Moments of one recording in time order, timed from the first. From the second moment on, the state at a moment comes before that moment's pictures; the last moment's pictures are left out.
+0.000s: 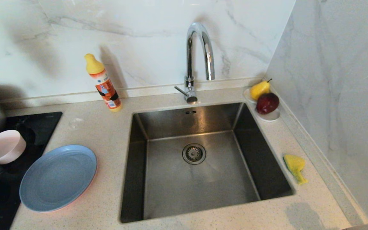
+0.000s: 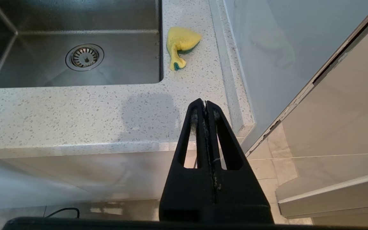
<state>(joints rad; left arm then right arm) 0.82 1.80 -1.48 0.41 -0.47 0.19 0.00 0.00 0.00 0.00 0.00 -0.01</state>
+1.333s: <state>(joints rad) 0.70 2.06 -1.59 0.39 -0.45 0.24 0.00 0.00 0.00 0.00 0.00 -0.01</state>
